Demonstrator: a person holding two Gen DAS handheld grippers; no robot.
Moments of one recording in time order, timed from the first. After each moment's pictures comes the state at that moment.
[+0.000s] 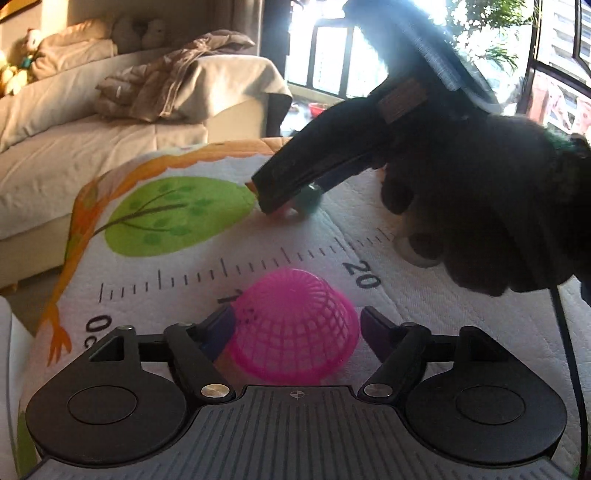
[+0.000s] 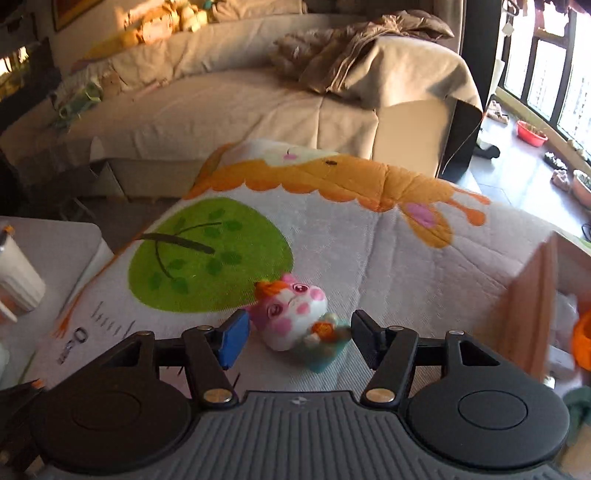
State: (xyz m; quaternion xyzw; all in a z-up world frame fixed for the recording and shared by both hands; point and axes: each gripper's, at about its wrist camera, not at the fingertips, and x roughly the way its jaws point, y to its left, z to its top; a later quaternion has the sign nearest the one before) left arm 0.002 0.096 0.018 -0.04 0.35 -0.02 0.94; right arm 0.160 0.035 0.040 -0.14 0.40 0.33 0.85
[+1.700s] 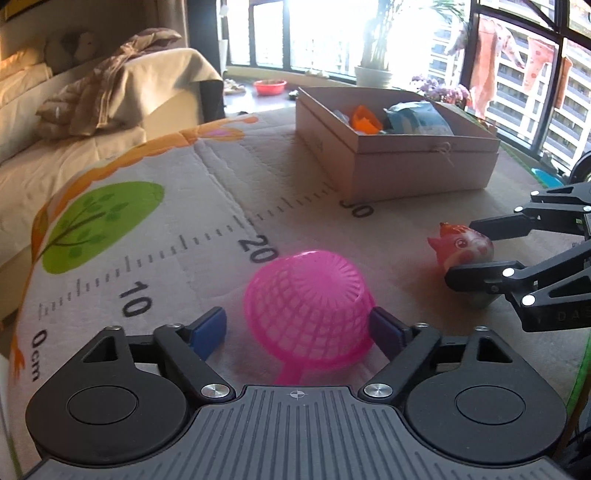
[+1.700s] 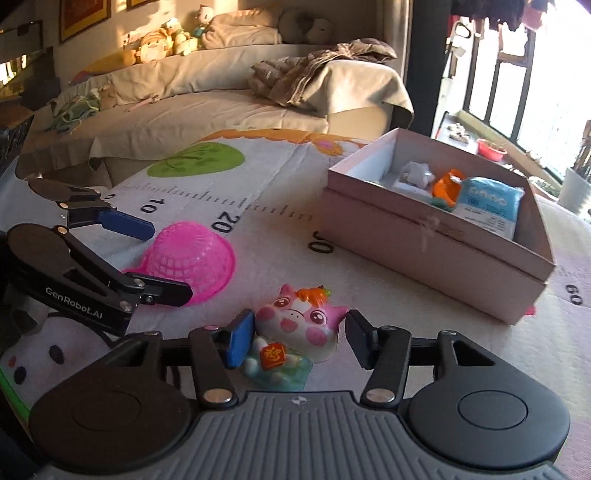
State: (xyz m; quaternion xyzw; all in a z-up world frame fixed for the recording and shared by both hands) left arm 0.006 0.030 0.017 0.04 0.38 -0.09 0.92; right arm 0.007 -0.170 0.034 -0.13 0.34 0.29 0.89
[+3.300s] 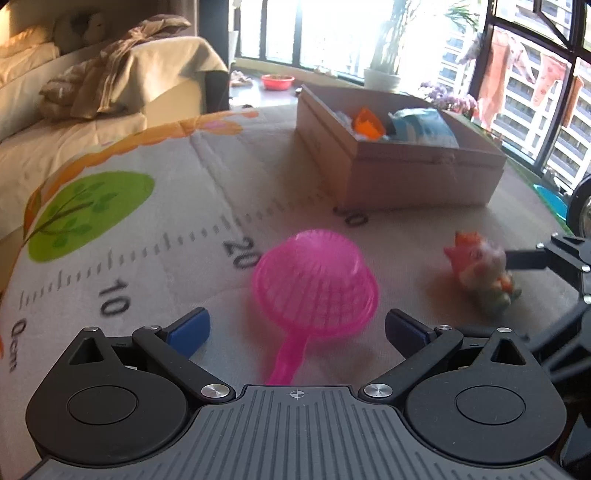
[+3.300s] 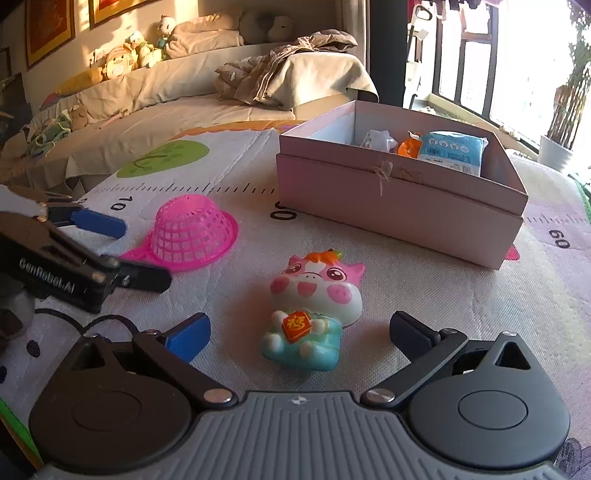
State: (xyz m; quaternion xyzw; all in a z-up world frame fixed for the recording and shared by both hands) left arm 0.020 0.021 0.014 0.01 0.39 -0.08 0.92; right arm 0.006 -0.190 0.010 -0.08 0.36 0.26 0.89
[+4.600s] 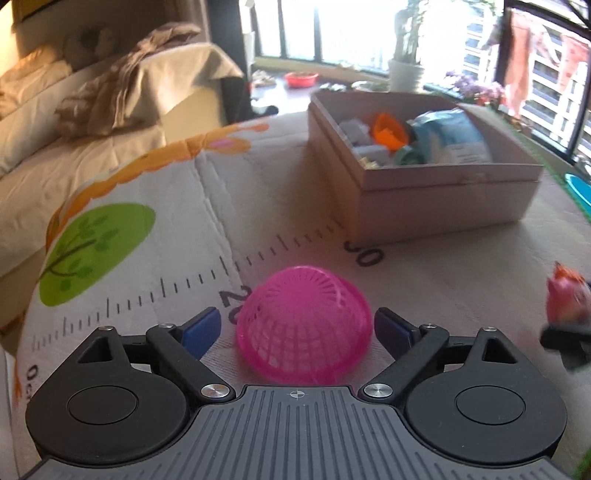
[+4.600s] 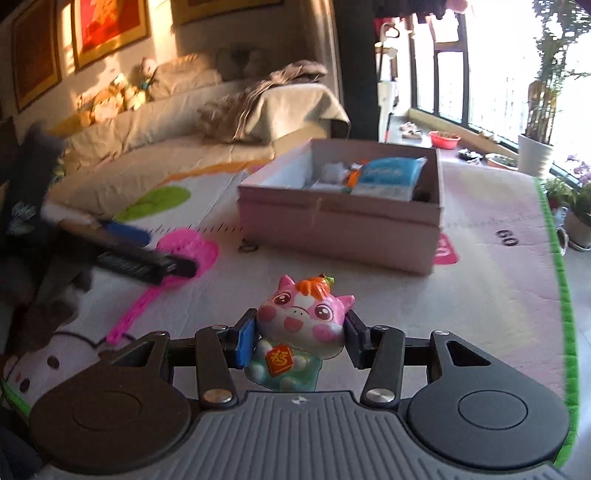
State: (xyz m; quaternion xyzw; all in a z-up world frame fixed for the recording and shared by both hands) left arm 0.059 -0.006 0.017 0.04 0.40 -0.02 0.91; right arm -0.009 -0.244 0.033 -0.03 0.32 0.25 0.91
